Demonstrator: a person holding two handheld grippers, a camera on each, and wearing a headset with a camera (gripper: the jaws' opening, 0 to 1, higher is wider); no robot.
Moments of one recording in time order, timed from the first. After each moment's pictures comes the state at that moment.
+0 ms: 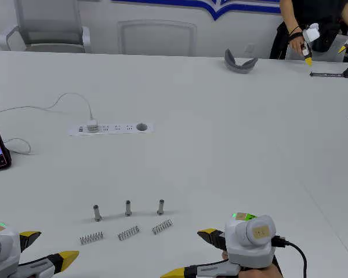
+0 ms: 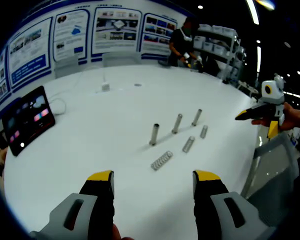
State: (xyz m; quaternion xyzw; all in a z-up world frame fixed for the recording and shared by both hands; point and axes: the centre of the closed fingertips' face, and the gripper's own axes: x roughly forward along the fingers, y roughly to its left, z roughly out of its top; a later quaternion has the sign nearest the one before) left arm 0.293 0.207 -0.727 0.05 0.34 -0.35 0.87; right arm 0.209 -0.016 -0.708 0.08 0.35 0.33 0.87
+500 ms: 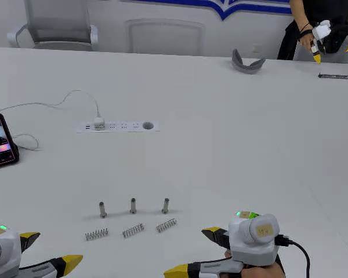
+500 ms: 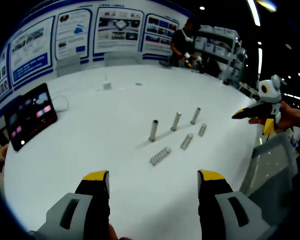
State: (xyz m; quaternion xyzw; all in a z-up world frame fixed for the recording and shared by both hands) left arm 0.286 0.213 -0.728 0.05 0.34 -0.35 0.87; right arm 0.214 -0.017 -0.710 0.08 0.35 0.33 0.87
